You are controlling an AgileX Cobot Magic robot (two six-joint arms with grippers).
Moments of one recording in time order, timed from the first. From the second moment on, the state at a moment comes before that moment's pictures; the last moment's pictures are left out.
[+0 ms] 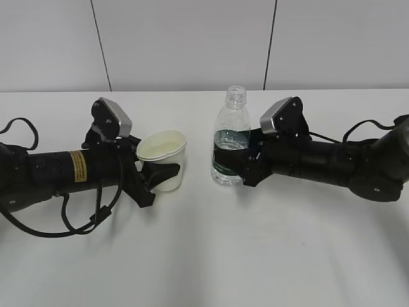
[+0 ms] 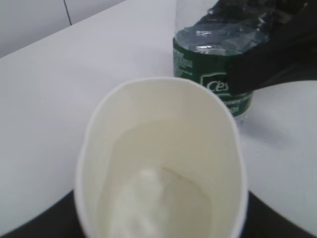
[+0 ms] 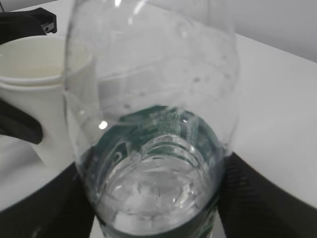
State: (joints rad) left arm -0.27 2.07 -0.84 0.90 -0.93 -0.29; right arm 0.15 2.15 -0.99 -0.89 -0.96 0.37
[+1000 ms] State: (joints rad) left arm -0.27 2.09 -0.84 0.84 -0.88 -0.28; right arm 0.15 2.20 -0.99 -0.91 -1.02 0.37
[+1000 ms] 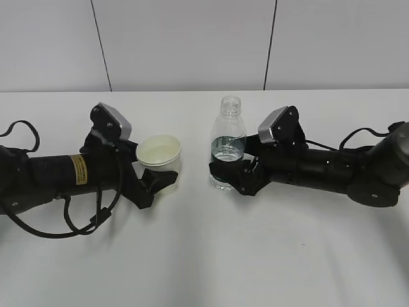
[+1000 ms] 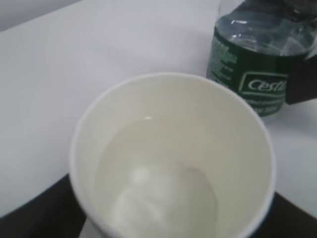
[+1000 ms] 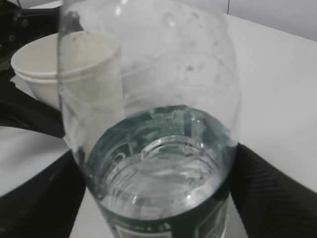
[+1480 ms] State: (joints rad) left arm -0.27 2.01 -0.84 0.98 -0.72 -0.45; right arm 0.15 2.11 -0.99 -1.02 -0.78 0.45
